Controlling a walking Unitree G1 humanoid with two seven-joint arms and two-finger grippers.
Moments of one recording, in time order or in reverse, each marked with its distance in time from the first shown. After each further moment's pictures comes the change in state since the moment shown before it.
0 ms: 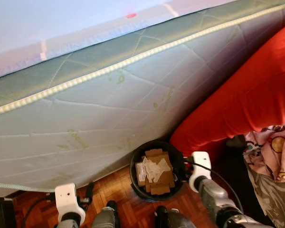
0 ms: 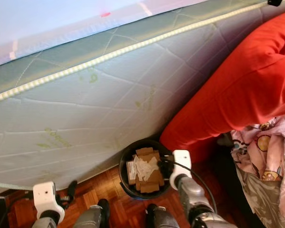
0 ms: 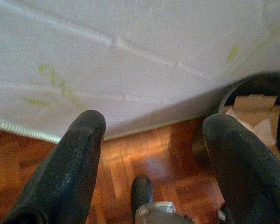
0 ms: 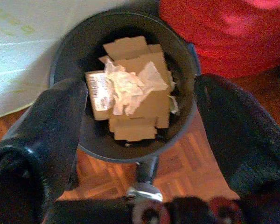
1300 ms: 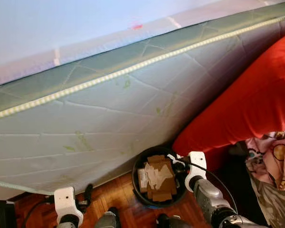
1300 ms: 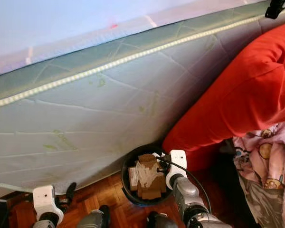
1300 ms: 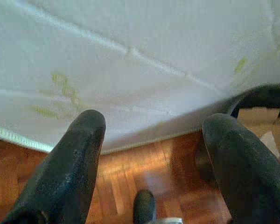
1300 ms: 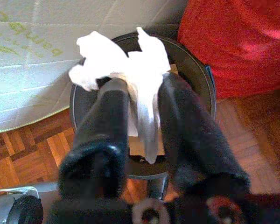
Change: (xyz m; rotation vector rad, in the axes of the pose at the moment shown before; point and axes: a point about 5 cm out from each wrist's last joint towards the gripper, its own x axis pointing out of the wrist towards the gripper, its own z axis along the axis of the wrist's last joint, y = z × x) left arm 0.008 0.011 -0.013 0.014 -0.072 -0.019; right arm 0.004 0.019 0.002 0.015 -0.020 0.031
